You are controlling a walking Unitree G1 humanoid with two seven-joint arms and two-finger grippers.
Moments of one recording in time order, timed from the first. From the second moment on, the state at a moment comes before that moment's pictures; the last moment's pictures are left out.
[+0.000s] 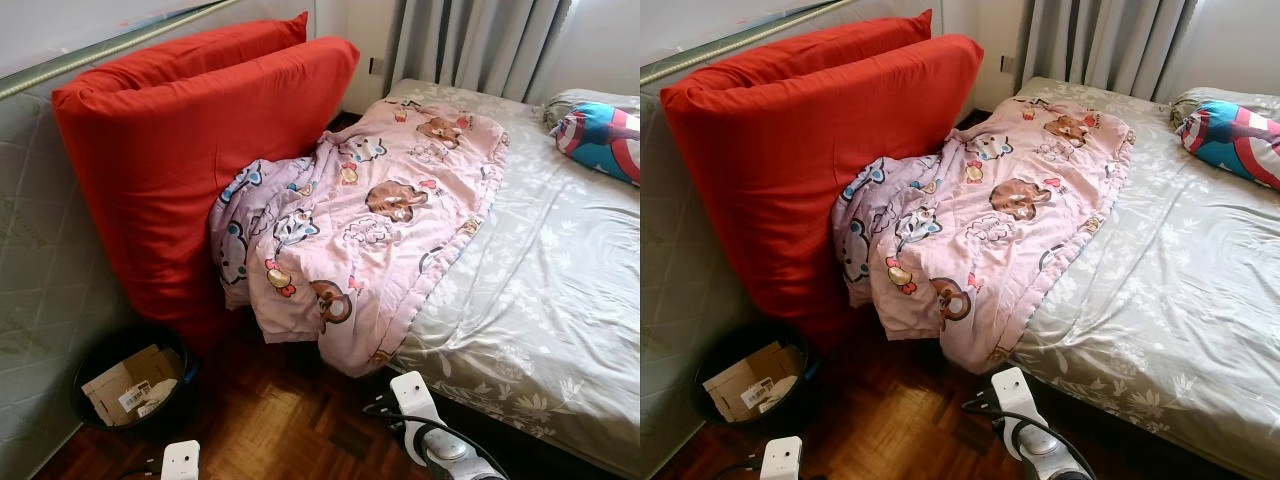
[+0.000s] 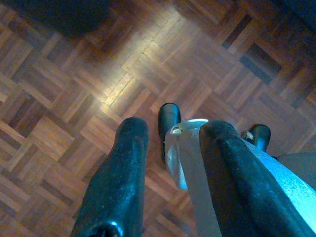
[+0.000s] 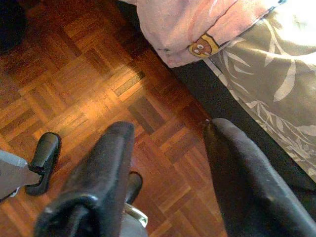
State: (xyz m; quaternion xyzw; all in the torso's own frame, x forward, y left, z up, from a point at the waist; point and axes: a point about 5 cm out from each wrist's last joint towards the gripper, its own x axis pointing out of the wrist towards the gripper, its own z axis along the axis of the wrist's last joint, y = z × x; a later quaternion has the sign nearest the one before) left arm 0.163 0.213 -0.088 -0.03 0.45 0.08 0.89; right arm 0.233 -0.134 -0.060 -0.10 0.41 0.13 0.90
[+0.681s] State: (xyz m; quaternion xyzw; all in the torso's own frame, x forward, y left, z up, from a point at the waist) left arm 0.164 0.213 -0.088 -0.03 0.45 0.07 0.89; right arm 0.203 -0.179 -0.076 -0.02 0.46 -0.01 0.89
